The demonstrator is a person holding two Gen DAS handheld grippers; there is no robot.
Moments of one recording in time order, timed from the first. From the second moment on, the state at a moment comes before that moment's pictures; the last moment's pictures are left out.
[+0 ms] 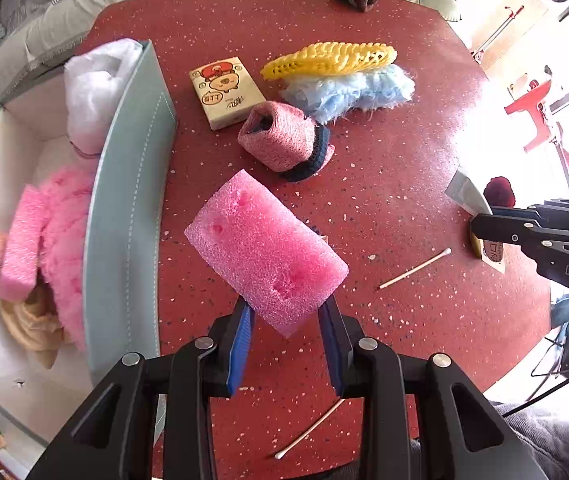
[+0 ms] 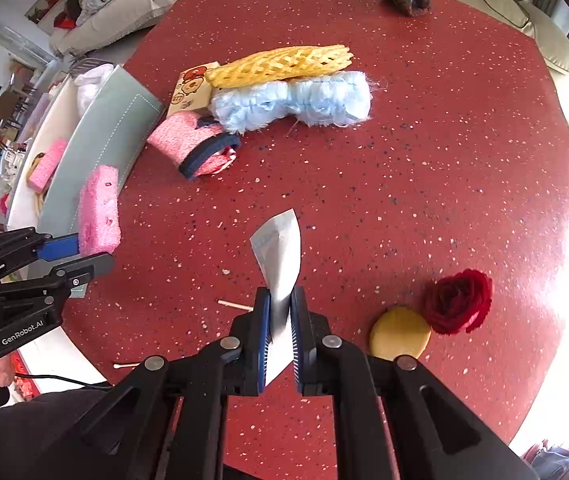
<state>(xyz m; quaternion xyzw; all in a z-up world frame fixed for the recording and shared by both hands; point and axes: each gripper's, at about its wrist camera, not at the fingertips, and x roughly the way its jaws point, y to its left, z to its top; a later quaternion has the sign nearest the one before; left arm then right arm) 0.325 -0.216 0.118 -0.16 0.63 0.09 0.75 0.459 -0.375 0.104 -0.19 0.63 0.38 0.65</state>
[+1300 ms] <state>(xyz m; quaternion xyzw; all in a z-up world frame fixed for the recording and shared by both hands) 0.256 -0.111 0.166 -0.18 0.58 0.18 0.77 0.361 -0.261 0.174 -0.23 0.56 0.45 0.66</state>
